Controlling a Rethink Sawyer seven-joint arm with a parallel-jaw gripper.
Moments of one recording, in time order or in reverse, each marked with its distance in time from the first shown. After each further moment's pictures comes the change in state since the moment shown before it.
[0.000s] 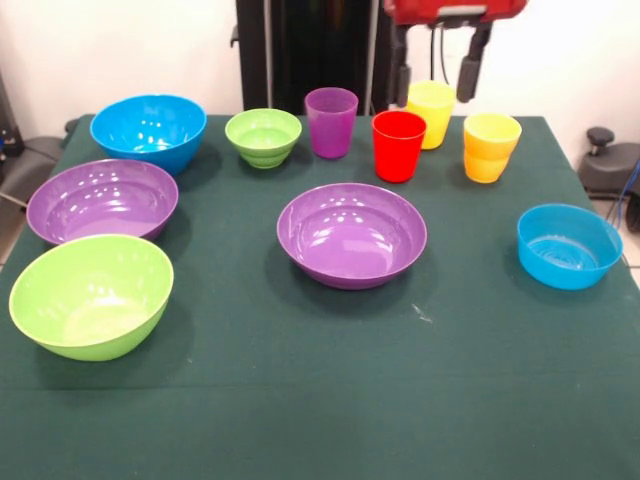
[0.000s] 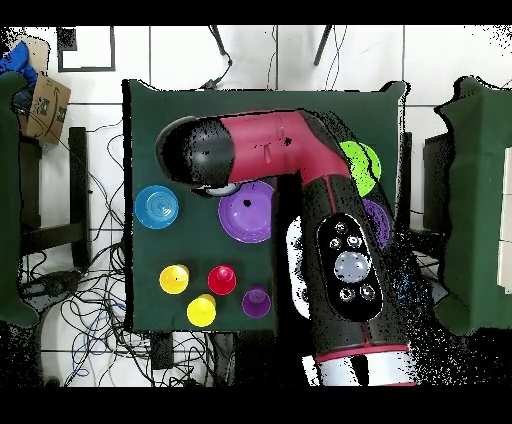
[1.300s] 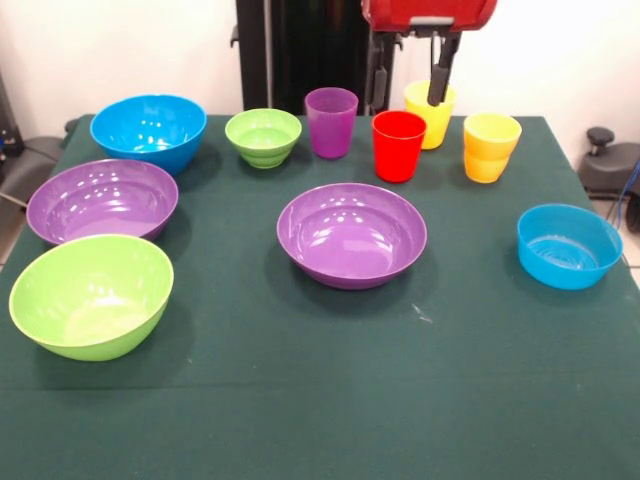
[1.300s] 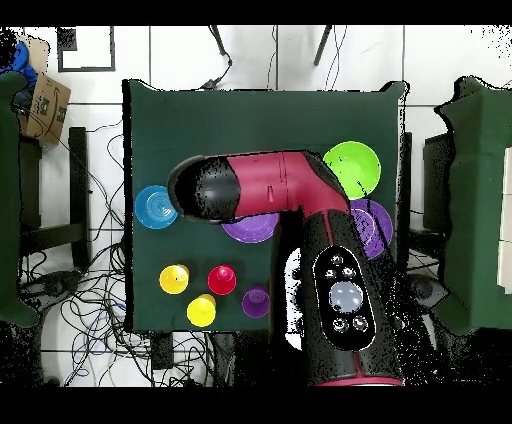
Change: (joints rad) arm 0.033 -0.030 -0.114 0.147 0.024 -0.165 0.000
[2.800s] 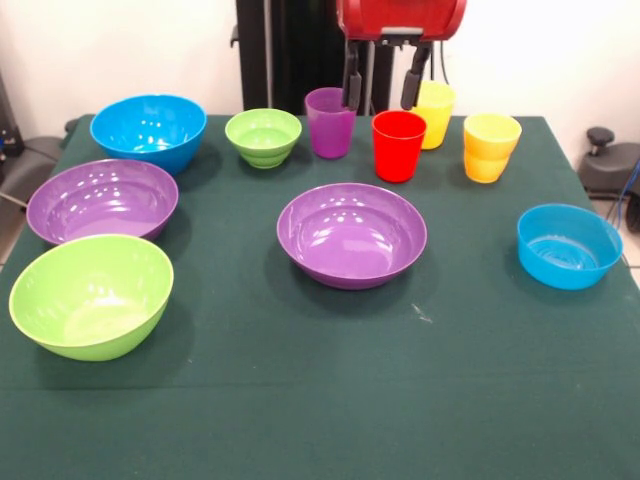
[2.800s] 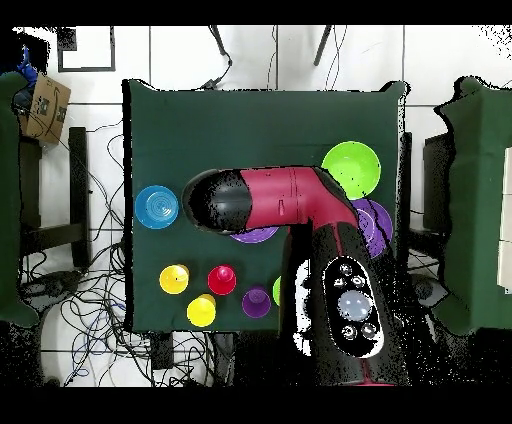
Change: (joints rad) arm -0.014 0.000 -0.028 0.053 0.001 -0.034 0.000
